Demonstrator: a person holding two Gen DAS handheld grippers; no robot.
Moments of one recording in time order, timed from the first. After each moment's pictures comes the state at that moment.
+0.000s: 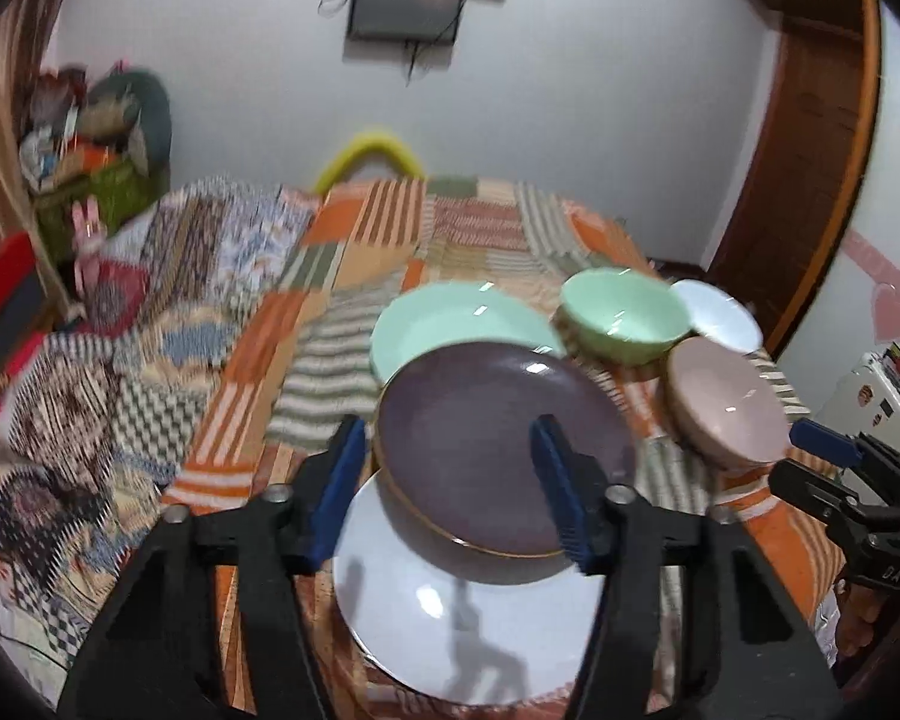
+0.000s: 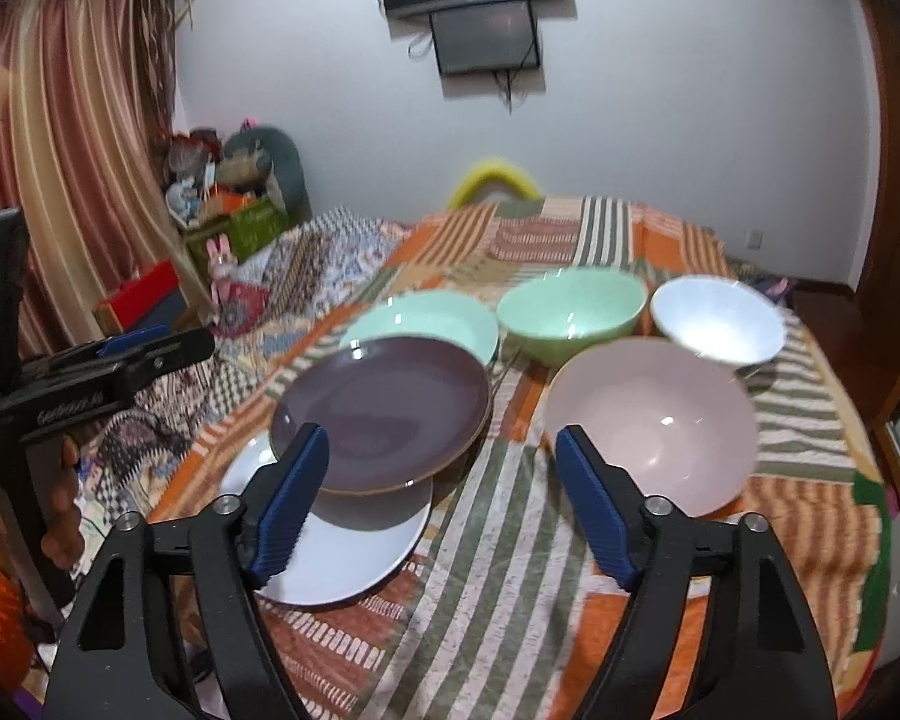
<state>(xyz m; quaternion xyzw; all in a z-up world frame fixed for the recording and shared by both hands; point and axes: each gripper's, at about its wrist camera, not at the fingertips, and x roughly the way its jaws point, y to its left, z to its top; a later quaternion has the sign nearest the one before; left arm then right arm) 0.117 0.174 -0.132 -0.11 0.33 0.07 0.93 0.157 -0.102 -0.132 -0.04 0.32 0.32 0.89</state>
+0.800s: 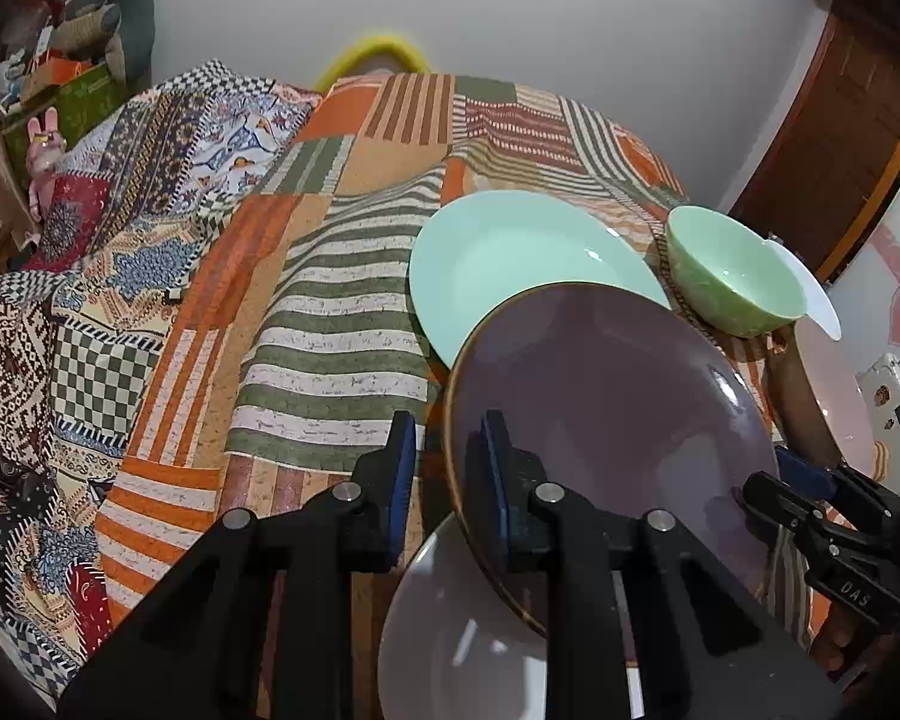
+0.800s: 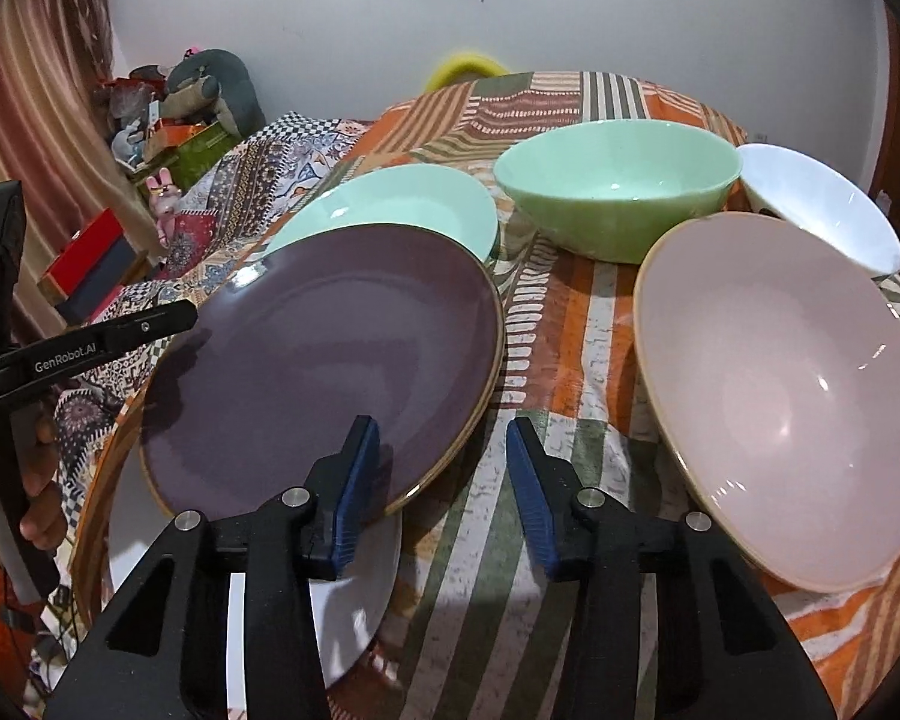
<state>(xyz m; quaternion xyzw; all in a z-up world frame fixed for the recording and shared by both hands) 0.202 0.228 -0.214 -0.15 0.42 0.04 0.89 0.222 -0.057 -0.205 -0.04 0.42 0.28 0.86</state>
